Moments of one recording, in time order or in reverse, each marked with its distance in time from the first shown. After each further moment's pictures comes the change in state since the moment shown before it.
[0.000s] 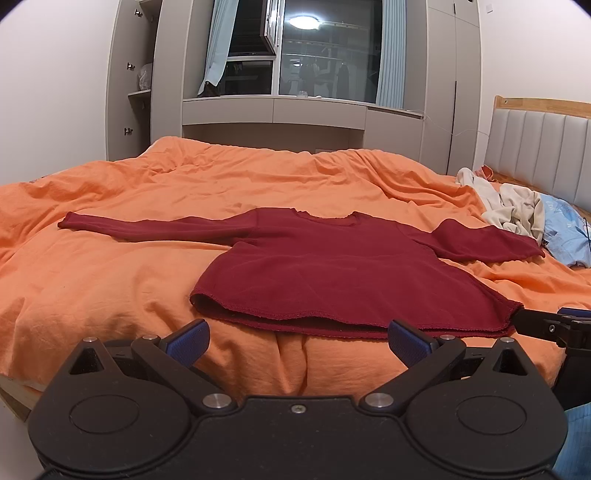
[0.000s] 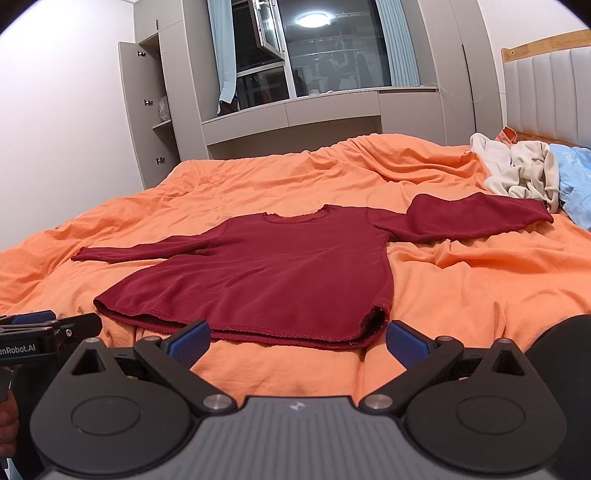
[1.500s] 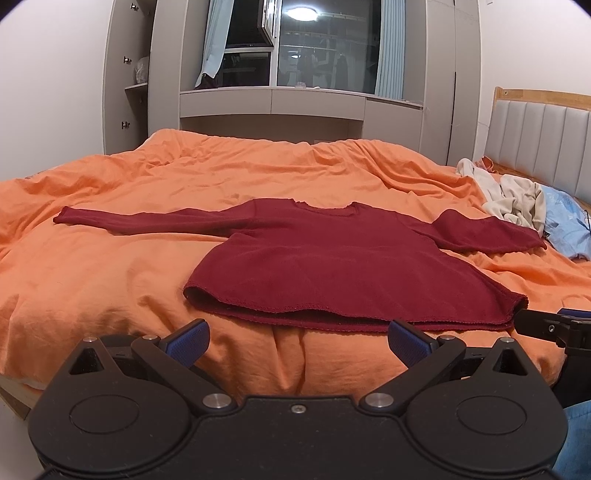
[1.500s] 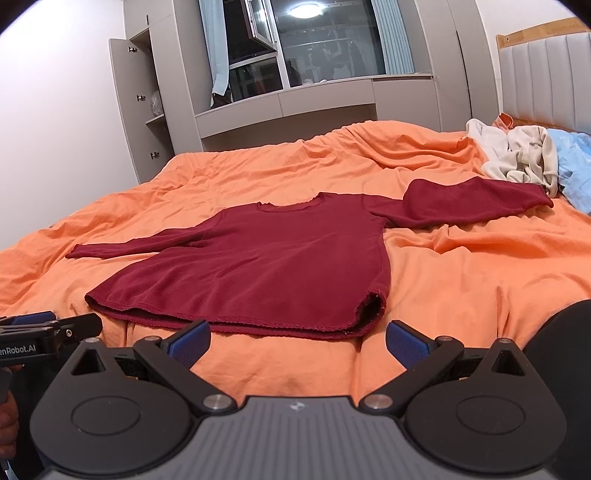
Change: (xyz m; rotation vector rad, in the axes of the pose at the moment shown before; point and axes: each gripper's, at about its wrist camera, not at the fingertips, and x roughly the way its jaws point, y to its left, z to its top) left arm 0.016 -0.001 -0.002 0.011 0.033 0.004; right arm 0.011 -0.006 -0.007 0.031 0.039 -0.011
